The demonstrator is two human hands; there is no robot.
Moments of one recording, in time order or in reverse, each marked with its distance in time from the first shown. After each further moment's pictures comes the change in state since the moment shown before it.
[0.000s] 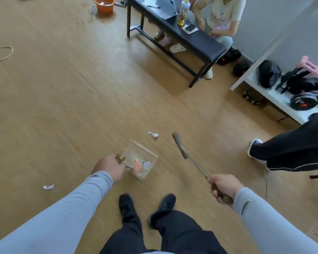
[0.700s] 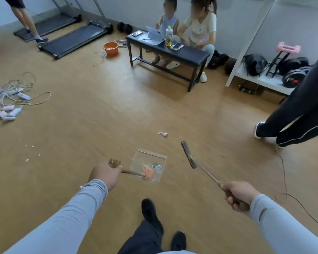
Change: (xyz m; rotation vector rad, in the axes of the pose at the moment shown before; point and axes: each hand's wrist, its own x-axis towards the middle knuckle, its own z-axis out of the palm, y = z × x) left_hand -0.254 -0.123 0.009 -0.139 0.202 -0.009; right_hand -0.094 0.297 -0.021 0.256 -0.082 -0.062
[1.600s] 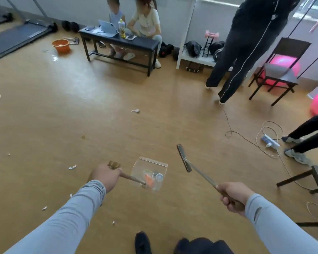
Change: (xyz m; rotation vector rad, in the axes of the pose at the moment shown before) left_hand -0.217 -0.310 -0.074 0.072 -0.278 0.226; right_hand -0.254 0.431 0.123 0.230 0.168 0.037
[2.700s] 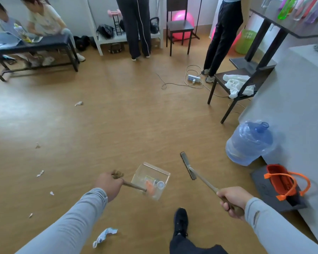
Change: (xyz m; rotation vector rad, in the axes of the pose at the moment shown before) left_hand -0.355 -0.223 0.116 0.379 -0.328 0.378; right_hand -0.225 0.557 -0.029 0.443 0.130 0.275
